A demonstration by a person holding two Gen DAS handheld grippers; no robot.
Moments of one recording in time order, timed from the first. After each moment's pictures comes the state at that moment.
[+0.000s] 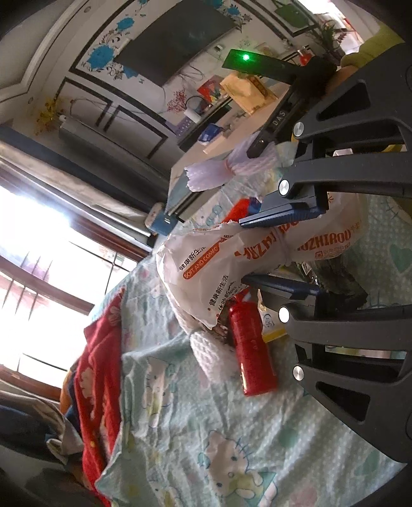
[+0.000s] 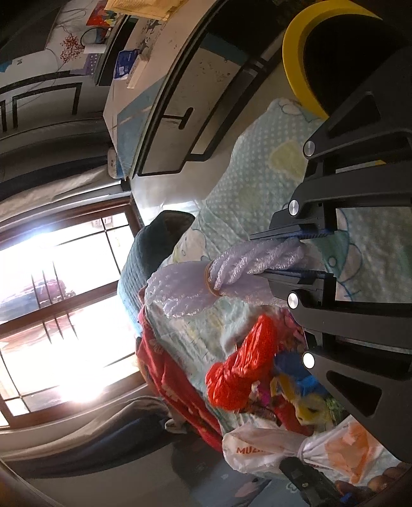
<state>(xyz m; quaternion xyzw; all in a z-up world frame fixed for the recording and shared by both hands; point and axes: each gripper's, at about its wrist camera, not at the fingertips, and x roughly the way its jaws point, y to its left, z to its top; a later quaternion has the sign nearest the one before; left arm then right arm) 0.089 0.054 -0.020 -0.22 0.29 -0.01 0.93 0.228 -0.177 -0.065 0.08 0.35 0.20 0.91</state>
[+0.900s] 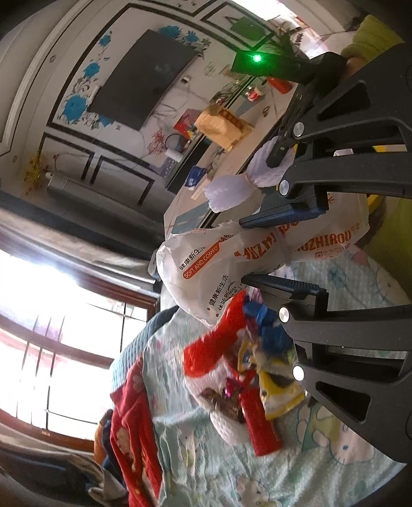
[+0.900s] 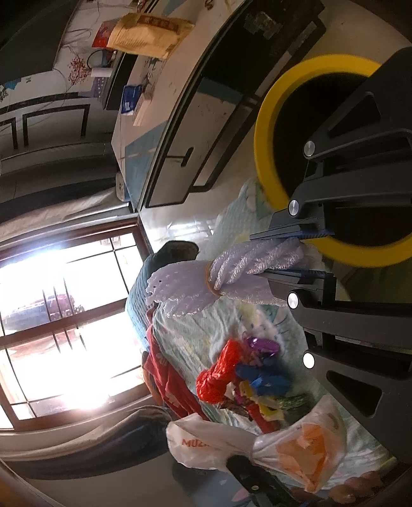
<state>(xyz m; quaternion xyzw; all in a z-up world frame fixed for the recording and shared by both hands) 0.081 -0.038 0.009 -0.16 0.26 -0.10 0.95 0.149 -0.263 -0.038 0.07 0.34 0.16 0.92</state>
